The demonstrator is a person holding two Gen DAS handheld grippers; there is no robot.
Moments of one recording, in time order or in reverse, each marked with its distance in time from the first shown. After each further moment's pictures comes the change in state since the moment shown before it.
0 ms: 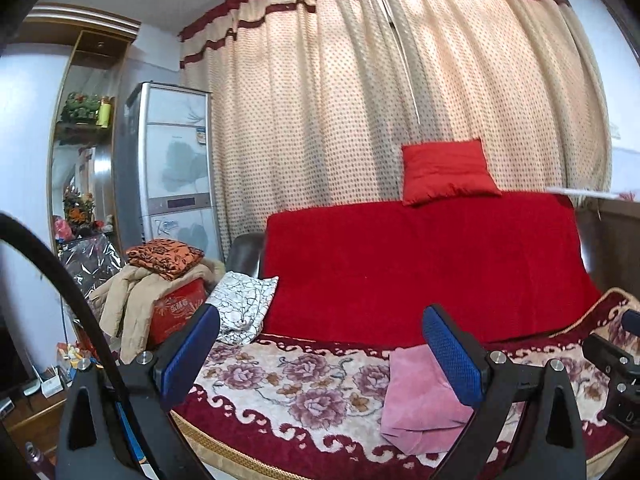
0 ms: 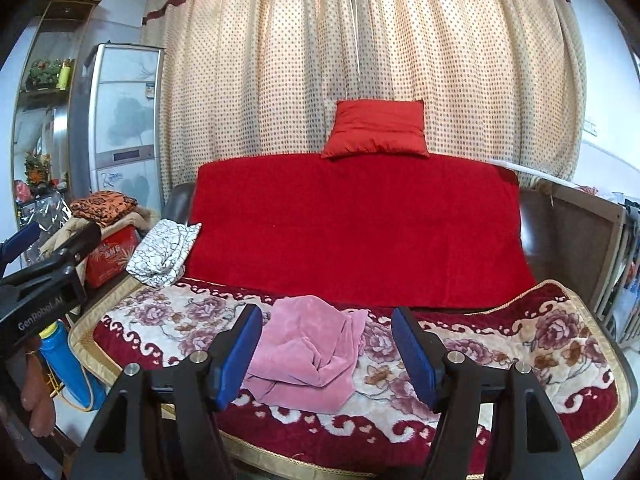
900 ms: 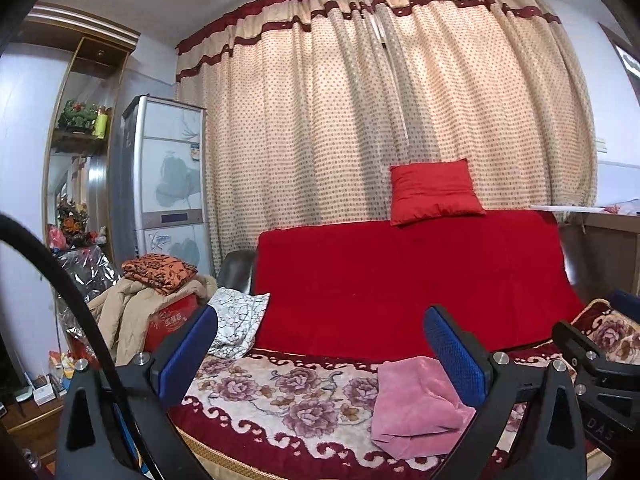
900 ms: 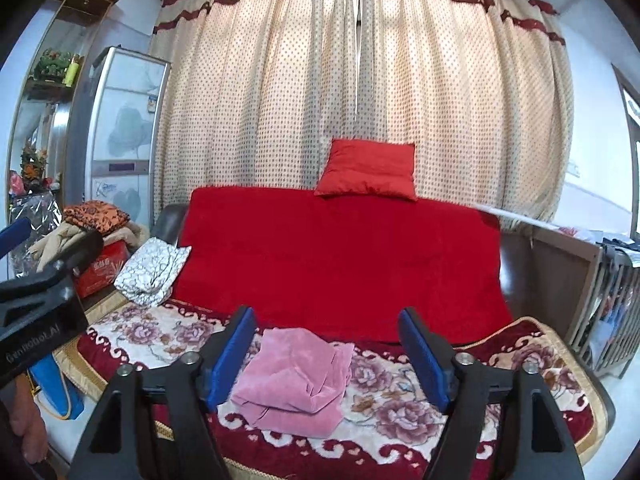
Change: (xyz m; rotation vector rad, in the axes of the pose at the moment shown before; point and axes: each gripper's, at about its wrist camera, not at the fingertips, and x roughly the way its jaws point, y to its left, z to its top) left arm -0.034 0.006 0.010 0.003 -0.061 -0.061; right arm -0.035 0.033 0.013 -0.064 -0.136 -0.094
